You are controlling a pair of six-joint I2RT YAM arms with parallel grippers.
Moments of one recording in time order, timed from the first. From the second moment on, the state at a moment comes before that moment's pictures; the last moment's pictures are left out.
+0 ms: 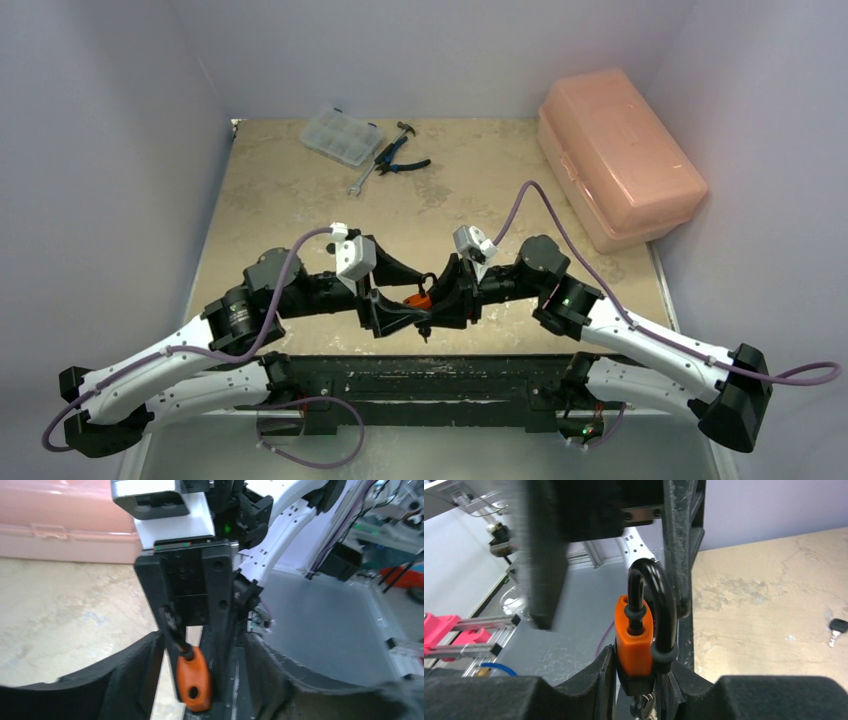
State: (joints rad) left arm -1.07 0.73 0.89 -0.13 0.32 -0.19; right arm 0.93 0.95 0.71 0.28 -0.79 0.31
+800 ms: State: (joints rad) left arm -1.07 0.59 0.91 -0.34 -0.45 -0.04; right arm 0.90 1.22 0.70 0.31 -0.37 0.47
